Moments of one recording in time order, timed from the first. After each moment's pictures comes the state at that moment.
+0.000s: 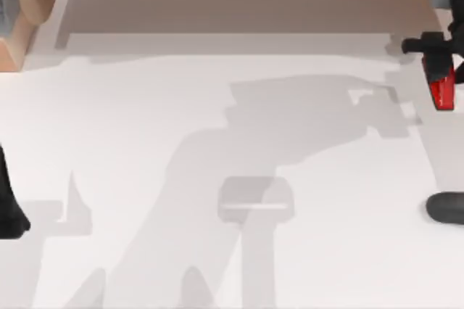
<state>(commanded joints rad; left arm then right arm) 0.00 0.00 0.00 0.00 0.00 0.00 0.06 2.10 1.65 -0.85 -0.05 0.09</state>
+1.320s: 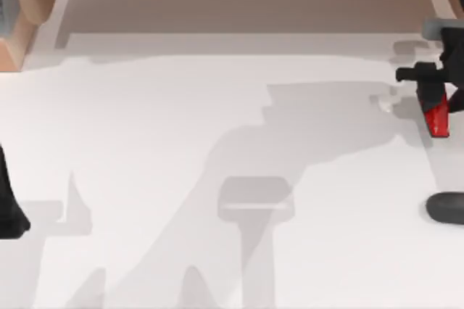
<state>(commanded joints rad) 0.00 0.00 0.00 0.00 0.00 0.00 0.05 2.16 1.58 -0.82 -0.05 0.10</state>
